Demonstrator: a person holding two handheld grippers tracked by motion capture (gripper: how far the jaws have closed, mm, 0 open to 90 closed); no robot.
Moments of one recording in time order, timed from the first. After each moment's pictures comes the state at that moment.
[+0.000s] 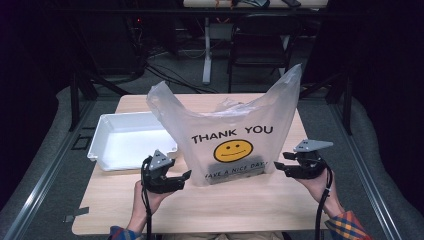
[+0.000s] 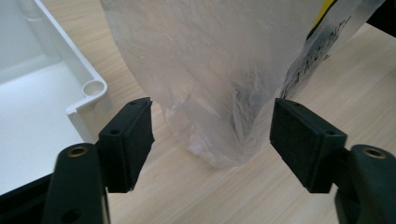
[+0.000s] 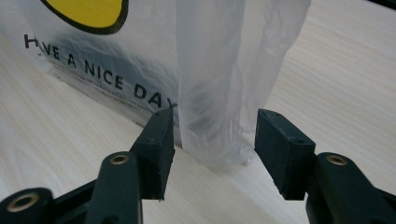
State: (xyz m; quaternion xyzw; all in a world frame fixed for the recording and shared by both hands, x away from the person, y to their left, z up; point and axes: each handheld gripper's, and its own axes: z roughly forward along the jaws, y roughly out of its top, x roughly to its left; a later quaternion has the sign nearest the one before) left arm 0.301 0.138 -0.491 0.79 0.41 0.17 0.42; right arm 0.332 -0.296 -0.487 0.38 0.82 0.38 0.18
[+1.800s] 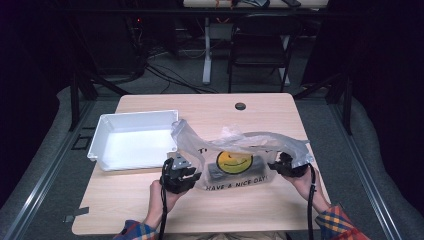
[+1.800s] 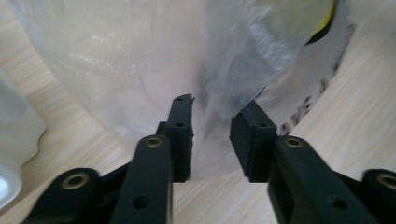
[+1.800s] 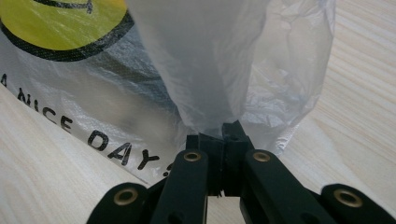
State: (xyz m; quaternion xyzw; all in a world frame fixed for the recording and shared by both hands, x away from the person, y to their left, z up) left arm 0.315 0.103 -0.519 0.83 0.37 0.13 0.39; right arm 0.360 -0.272 -0.527 0.41 0.84 0.32 0.12
